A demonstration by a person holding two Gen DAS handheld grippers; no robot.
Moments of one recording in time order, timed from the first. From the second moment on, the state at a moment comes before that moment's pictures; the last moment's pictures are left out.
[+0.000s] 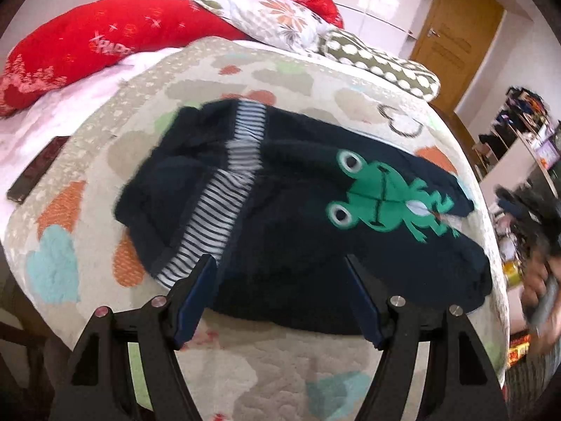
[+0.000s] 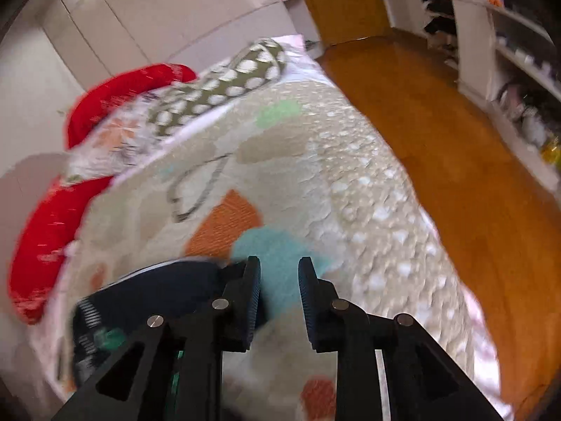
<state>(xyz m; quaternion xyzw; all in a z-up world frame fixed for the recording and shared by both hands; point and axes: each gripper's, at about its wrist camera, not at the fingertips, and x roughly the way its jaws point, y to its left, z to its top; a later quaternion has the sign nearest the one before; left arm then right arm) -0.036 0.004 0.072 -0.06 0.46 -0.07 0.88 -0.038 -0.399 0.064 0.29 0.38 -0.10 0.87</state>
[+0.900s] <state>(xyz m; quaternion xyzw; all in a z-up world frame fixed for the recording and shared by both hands) 0.019 0.123 0.020 -0.12 0.50 0.03 0.86 -0.145 -0.285 0.028 0.33 0.39 -0.01 0.86</state>
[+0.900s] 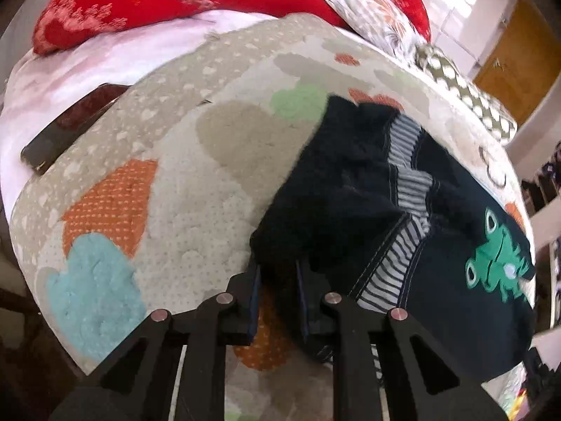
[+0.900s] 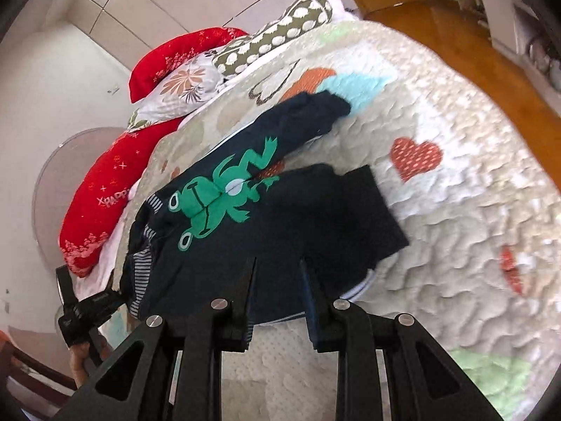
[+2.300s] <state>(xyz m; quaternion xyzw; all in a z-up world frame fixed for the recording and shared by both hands) -0.046 0.074 0.088 0.04 0.38 0.01 0.92 -0.084 -0.218 0.001 0.25 0.43 0.07 0.87</state>
